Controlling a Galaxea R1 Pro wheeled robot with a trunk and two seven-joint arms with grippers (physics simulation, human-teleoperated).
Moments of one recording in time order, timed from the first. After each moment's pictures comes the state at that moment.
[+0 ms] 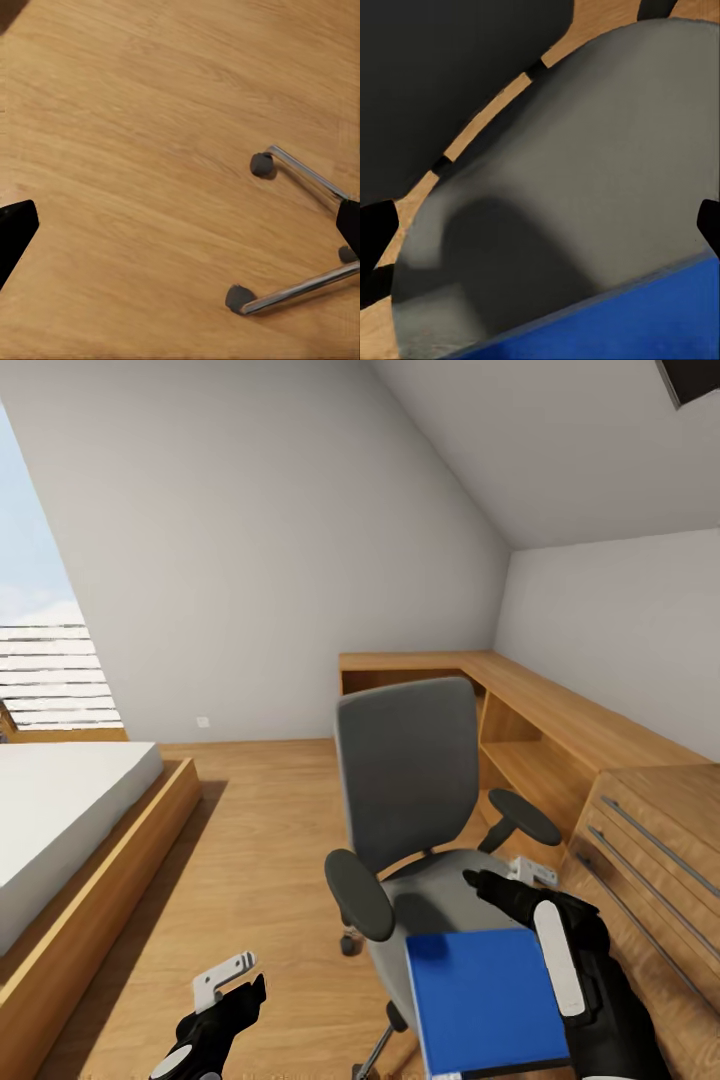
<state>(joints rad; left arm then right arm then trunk) 0.02 0.02 -0.27 -1.52 0.61 0.36 0.66 -0.39 0.07 -0.23 -1.40 -0.32 0.85 -0.10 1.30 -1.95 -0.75</state>
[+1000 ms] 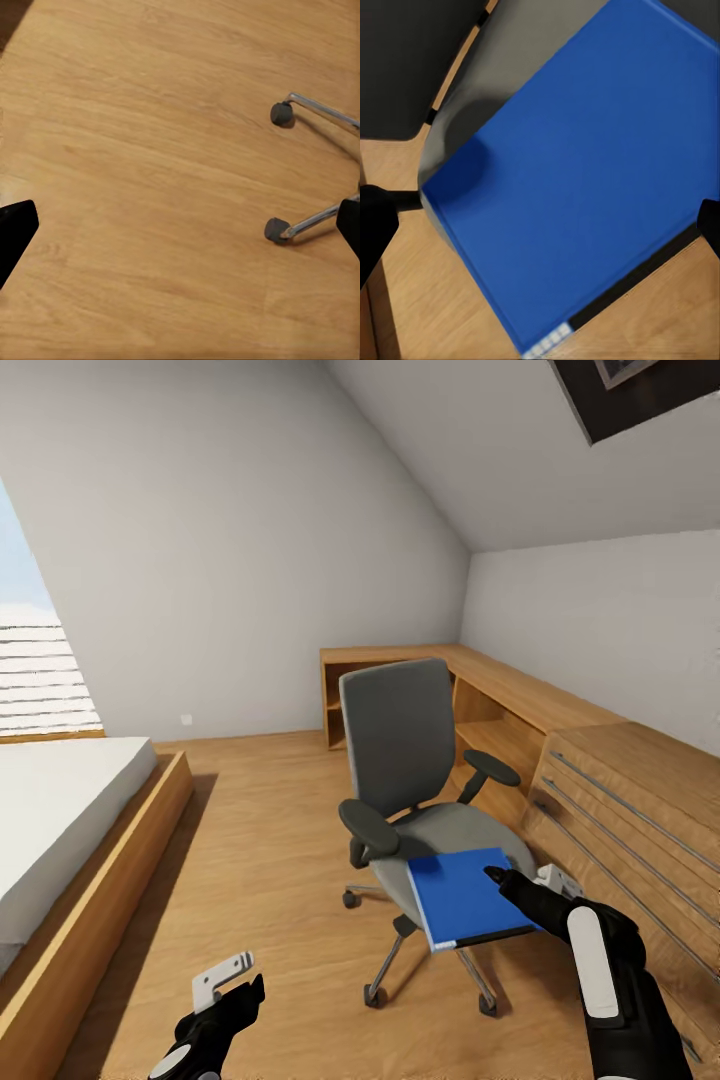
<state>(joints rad) 0.02 0.02 -0.26 -1.52 0.61 0.36 0.66 -0.39 0.07 -0.39 -1.40 -0.46 0.86 -0.10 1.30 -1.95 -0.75</state>
